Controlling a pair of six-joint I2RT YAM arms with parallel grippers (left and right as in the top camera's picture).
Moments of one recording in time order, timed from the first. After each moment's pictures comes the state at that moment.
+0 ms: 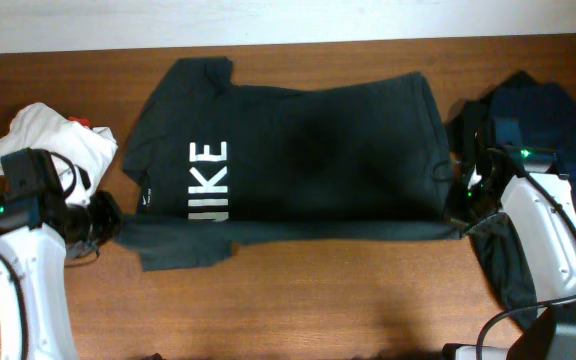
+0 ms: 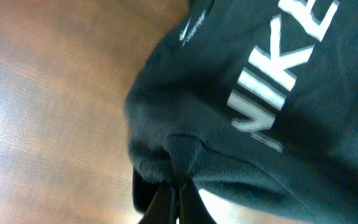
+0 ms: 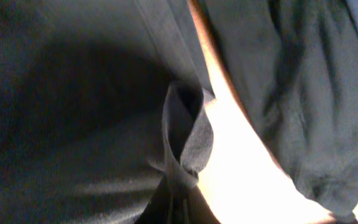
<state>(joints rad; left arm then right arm) 0.38 1.38 1.16 -1.10 0.21 -0.20 -0.13 1.51 1.16 -1.14 0.05 0.27</state>
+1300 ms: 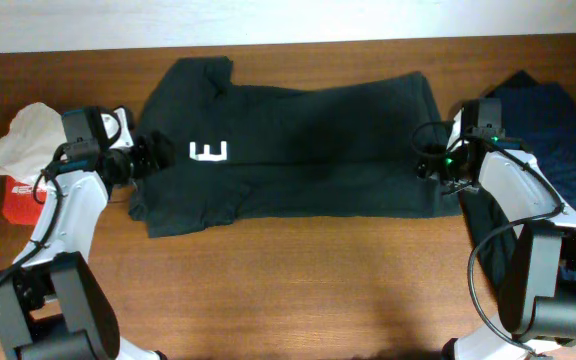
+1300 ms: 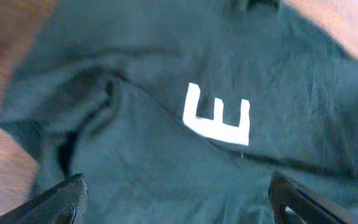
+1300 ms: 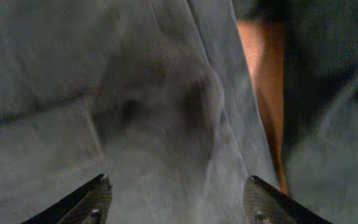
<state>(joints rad) 0.19 1.73 1.16 -0.46 0.36 -0.19 -0.13 1.79 1.16 -0.63 -0.07 0.18</state>
